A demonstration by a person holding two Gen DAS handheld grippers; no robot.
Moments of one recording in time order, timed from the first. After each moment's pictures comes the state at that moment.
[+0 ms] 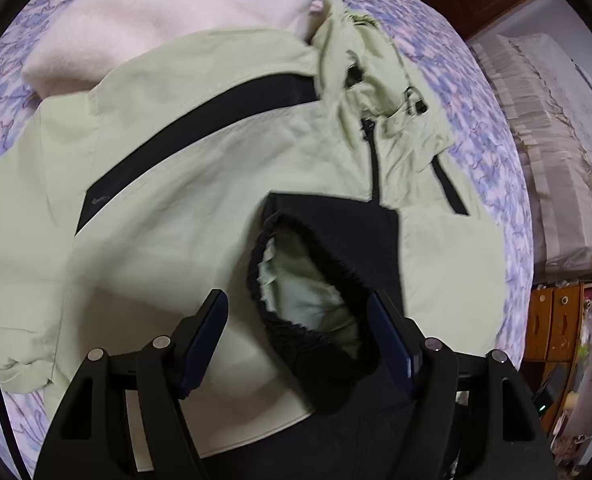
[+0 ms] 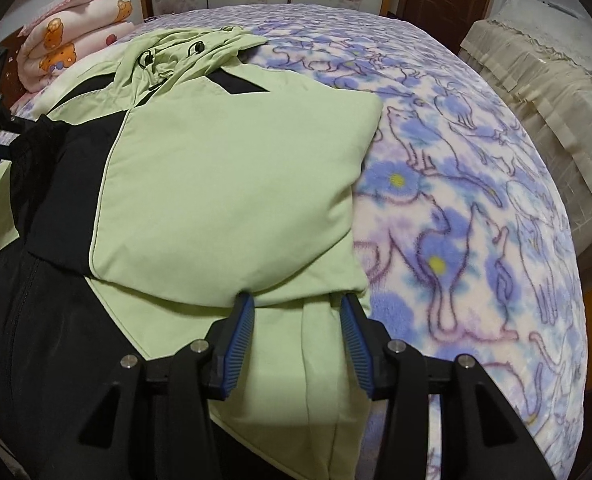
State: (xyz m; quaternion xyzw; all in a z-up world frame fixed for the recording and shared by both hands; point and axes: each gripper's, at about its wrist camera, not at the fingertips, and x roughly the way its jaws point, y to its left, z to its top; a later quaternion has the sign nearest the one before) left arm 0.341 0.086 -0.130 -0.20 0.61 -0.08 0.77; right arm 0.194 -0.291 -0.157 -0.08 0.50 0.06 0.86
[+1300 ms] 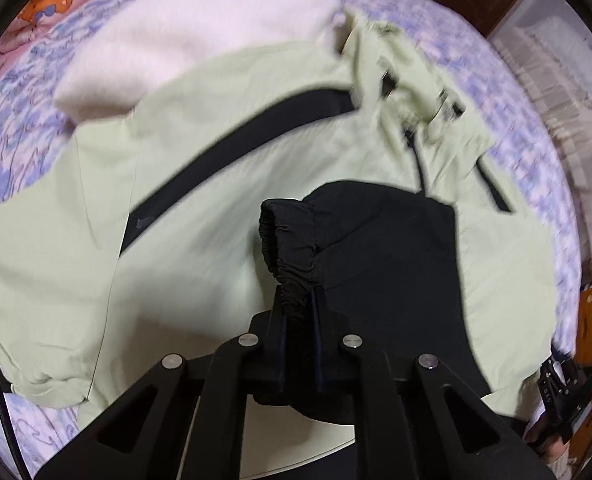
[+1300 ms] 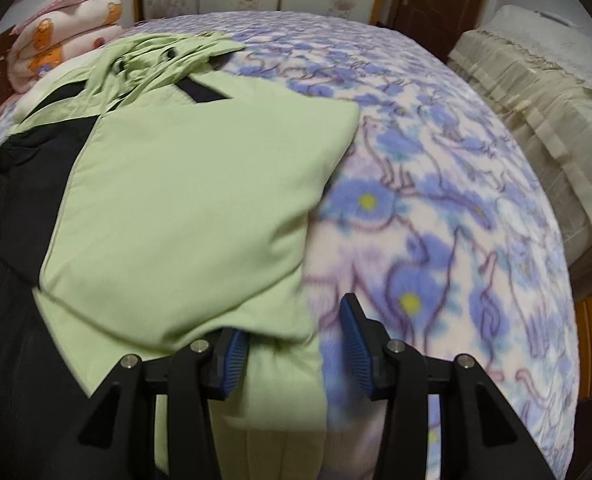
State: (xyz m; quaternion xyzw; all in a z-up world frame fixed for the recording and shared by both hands) left arm 0.327 0.100 -0.118 -0.13 0.58 -0.02 0.81; right arm 0.224 -0.309 -0.160 -0.07 0.46 0.03 0.88
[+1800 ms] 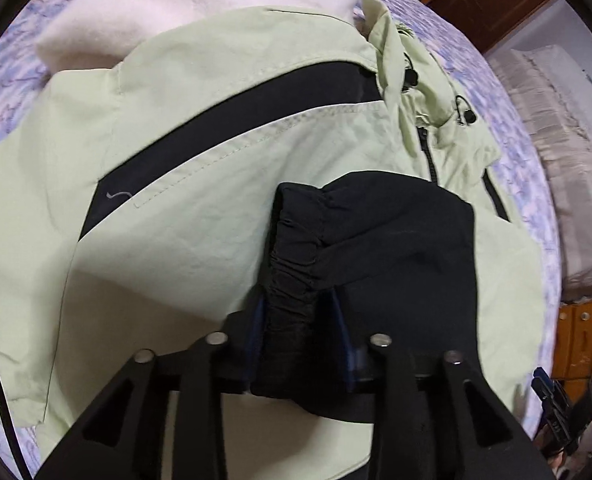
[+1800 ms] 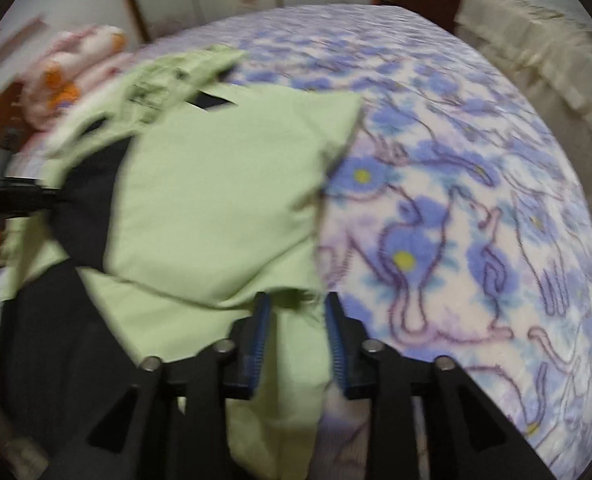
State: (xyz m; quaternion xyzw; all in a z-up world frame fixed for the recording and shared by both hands) left arm 0.336 0.116 -0.158 -0.20 0.58 -0.05 0.79; right arm 0.202 -0.352 -0.133 0.04 0.49 0.14 0.86
